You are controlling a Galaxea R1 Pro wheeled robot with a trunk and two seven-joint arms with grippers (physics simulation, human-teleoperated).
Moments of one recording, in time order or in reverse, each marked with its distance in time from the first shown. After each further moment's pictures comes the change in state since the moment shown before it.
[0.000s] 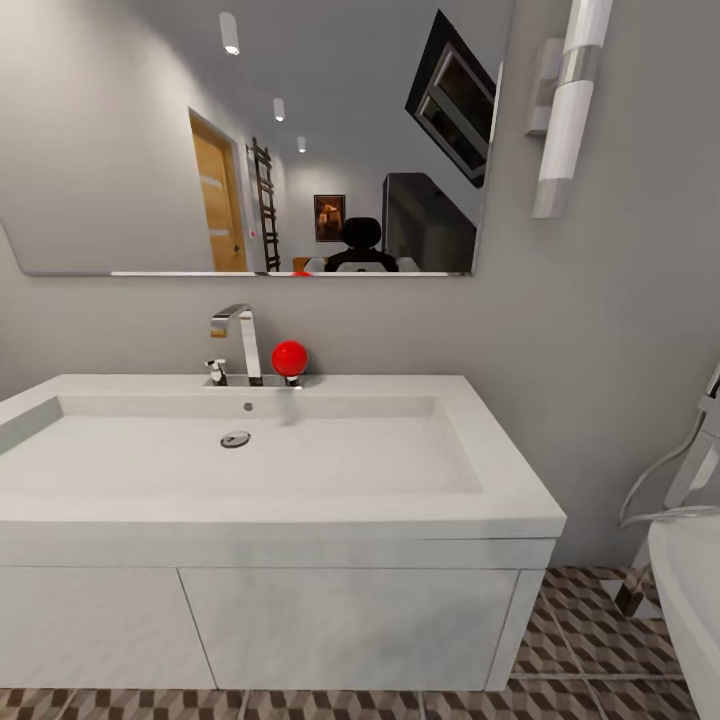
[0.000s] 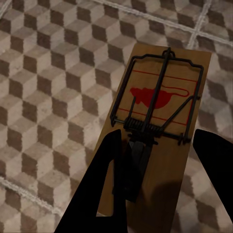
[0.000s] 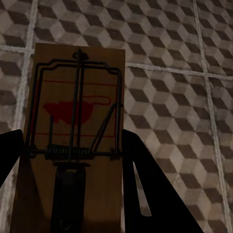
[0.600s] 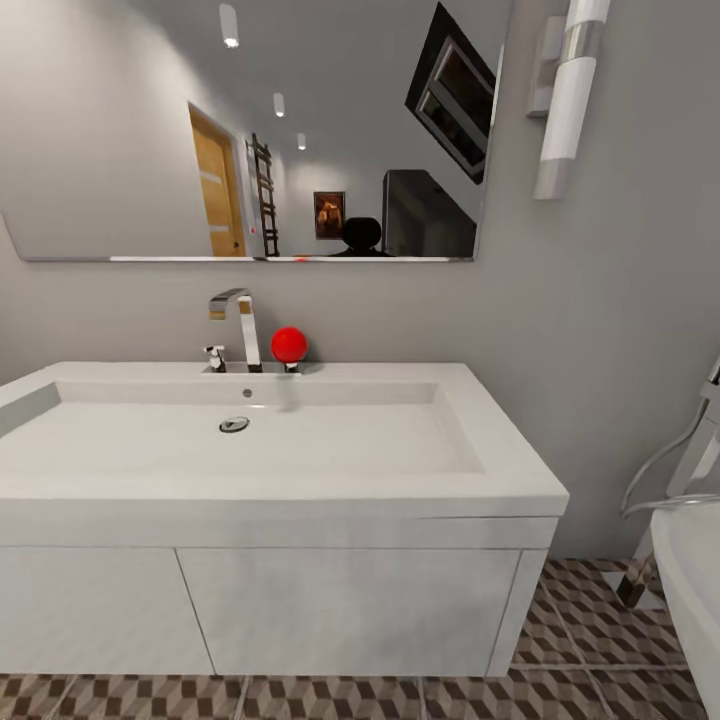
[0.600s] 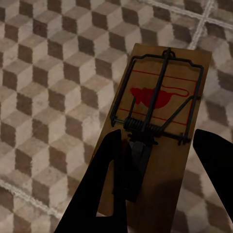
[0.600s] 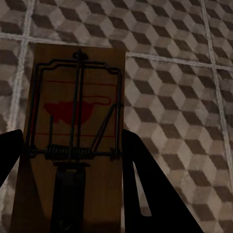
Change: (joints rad) left arm 0.000 0.000 0.000 0.000 -0.001 0.000 0.007; right arm 0.000 0.000 0.000 0.000 0.000 0.000 0.000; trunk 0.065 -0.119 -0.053
